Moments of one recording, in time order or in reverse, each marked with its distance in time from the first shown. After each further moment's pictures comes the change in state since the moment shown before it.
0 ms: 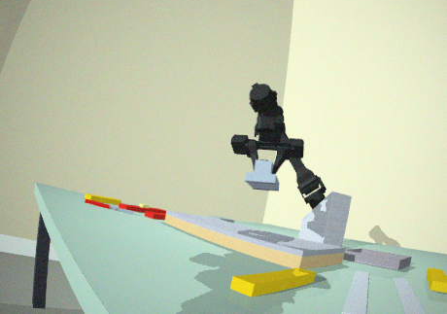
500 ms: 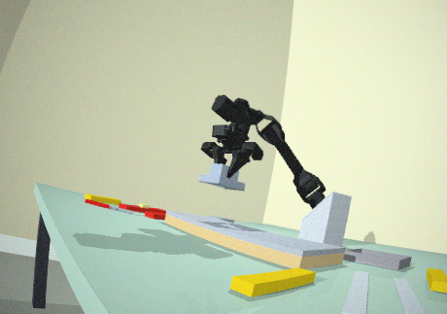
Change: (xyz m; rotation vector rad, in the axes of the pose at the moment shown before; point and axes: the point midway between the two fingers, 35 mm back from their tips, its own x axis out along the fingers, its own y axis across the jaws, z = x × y) arm -0.025 -0.125 -0.079 0.362 0.038 -0.163
